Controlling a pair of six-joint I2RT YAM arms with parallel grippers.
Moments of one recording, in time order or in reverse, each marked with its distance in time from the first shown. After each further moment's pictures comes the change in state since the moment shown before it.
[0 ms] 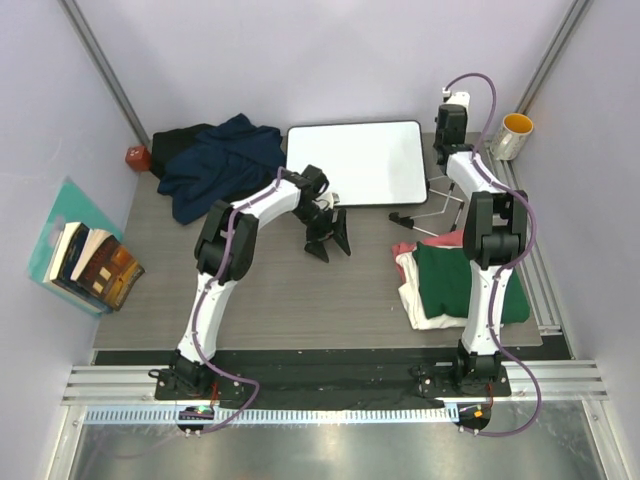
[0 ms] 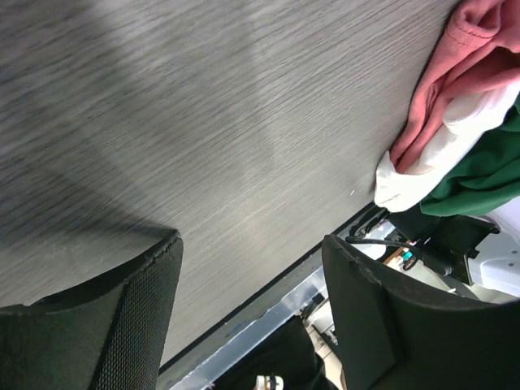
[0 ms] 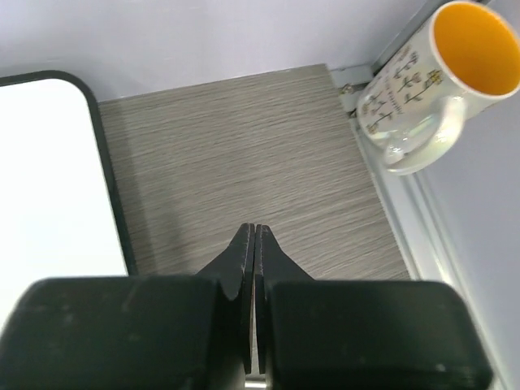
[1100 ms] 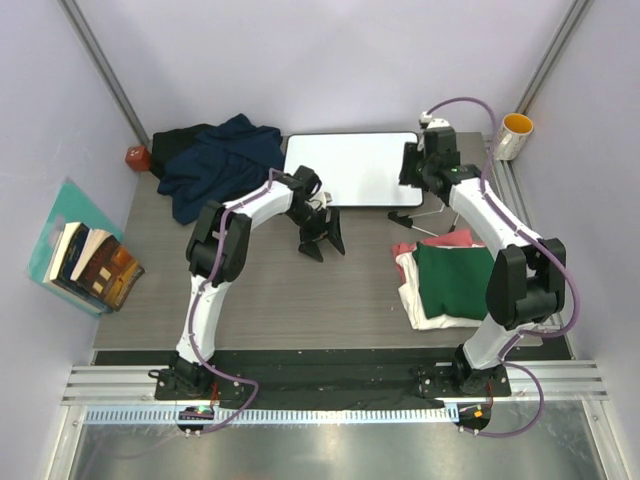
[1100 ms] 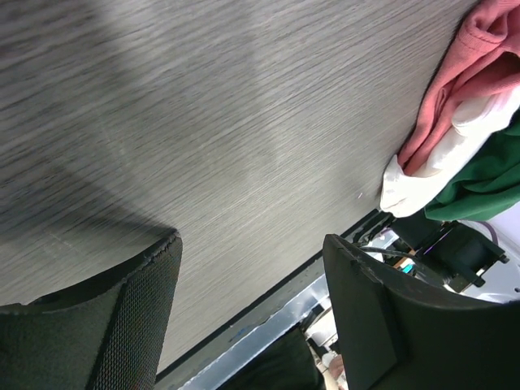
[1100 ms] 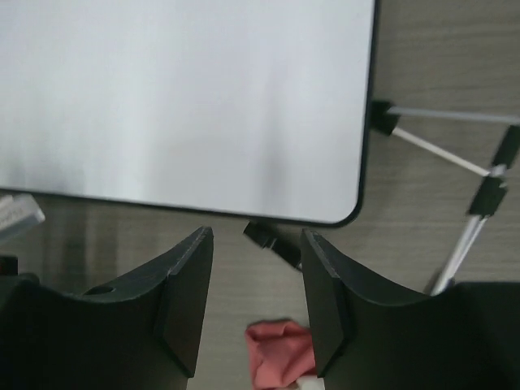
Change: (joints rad) left arm 0.026 -0.066 -0.103 0.068 -0.026 -0.016; right arm 0.159 -0.557 -0.443 -0.306 -0.364 0.272
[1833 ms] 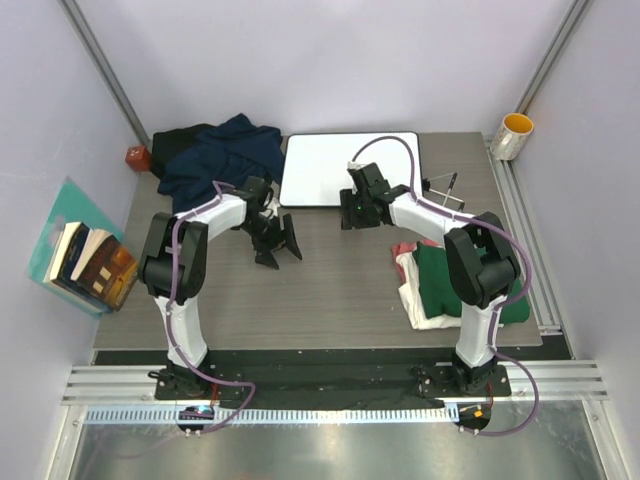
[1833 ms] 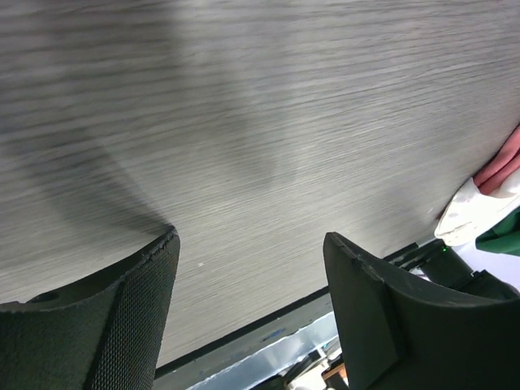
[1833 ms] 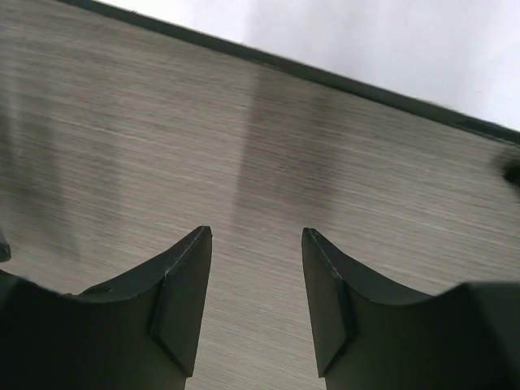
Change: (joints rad) left arm 0.177 -0.314 -0.442 0.126 -0.173 -0.022; right arm 0.294 0.241 -0.035 -0.033 -0.085 0.115
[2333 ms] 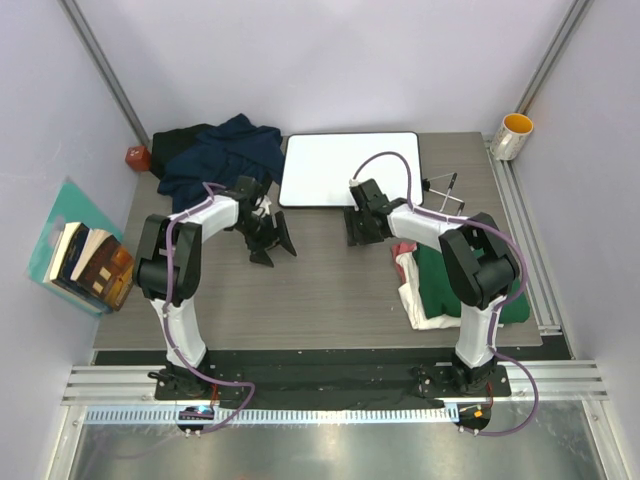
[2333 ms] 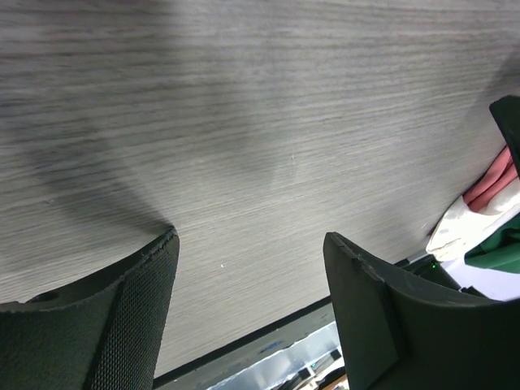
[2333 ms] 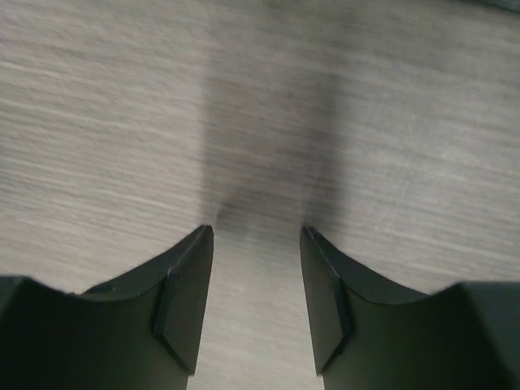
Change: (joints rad) left arm 0.056 -0.041 -0.055 0.048 -0.014 -0.019; right arm 0.036 0.000 -0.114 0.022 0.047 0.004
